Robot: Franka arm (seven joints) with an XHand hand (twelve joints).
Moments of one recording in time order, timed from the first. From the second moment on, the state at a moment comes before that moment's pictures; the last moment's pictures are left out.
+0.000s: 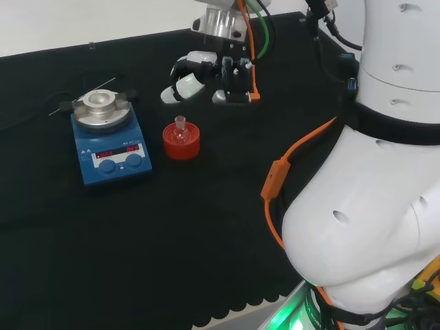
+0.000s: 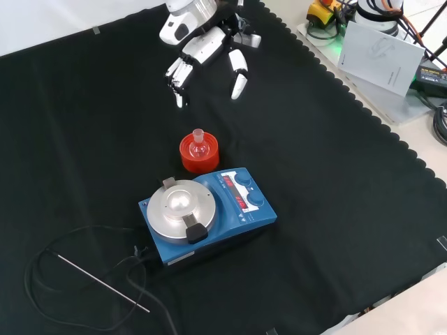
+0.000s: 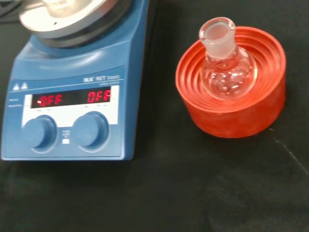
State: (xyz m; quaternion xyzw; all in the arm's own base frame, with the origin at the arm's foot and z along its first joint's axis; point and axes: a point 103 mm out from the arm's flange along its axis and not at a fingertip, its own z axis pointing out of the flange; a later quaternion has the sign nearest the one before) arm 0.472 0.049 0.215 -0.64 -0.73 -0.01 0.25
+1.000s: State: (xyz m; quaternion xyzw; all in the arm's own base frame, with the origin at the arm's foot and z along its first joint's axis) arm 0.516 0.053 0.219 -0.65 -0.75 0.02 0.14
